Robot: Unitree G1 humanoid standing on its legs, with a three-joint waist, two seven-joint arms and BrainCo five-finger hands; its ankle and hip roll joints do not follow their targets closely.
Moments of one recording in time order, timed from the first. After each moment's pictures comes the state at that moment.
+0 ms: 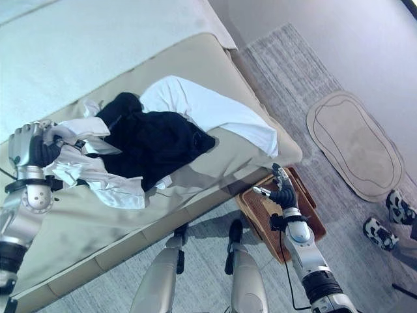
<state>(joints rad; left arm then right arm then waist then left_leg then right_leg) -0.23 0.83 0.01 0.28 0.44 -0.11 0.48 -0.14 -0.39 0.17 0.41 0.28 -0.26 -0.12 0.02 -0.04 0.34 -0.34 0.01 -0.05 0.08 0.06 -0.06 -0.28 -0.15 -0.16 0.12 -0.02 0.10</state>
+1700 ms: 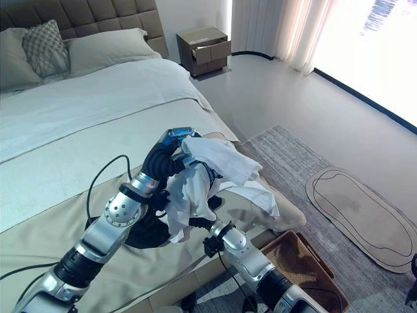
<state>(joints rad) -0.35 0.51 -0.44 -0.22 -0.14 -0.25 0.09 -0.27 -0.21 0.69 0.32 0.45 -0.13 0.12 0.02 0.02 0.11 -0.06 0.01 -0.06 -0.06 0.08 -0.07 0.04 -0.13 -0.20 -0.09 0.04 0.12</state>
